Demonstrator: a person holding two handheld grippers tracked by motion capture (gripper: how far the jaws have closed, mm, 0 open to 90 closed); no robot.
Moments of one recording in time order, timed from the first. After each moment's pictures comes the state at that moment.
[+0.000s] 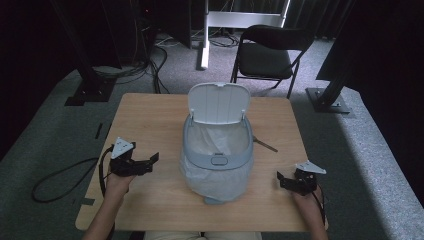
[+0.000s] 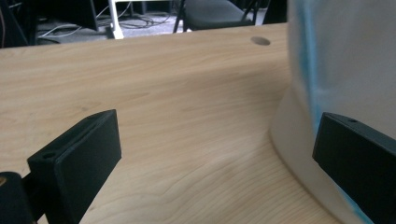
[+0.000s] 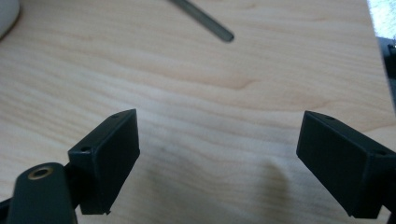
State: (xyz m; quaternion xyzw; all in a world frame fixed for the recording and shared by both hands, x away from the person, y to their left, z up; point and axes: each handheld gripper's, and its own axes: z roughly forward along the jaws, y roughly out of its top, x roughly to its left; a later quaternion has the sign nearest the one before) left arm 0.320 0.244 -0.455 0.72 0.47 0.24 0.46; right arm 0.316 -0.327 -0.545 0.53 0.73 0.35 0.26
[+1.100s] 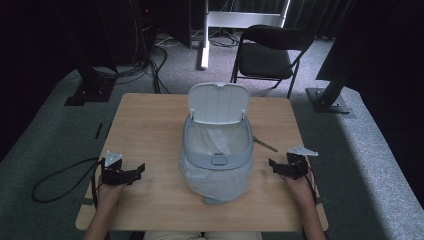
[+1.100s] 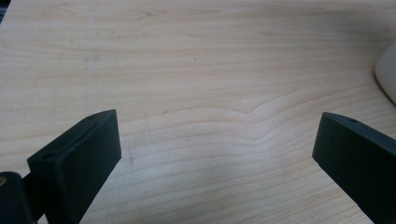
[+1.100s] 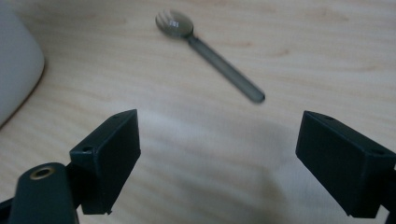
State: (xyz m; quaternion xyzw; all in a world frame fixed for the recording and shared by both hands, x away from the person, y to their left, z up) left arm 0.323 0.290 -0.525 0.70 0.56 0.23 0.39; right arm 0.367 -0.310 -0.531 0.52 0.73 0.38 0.22
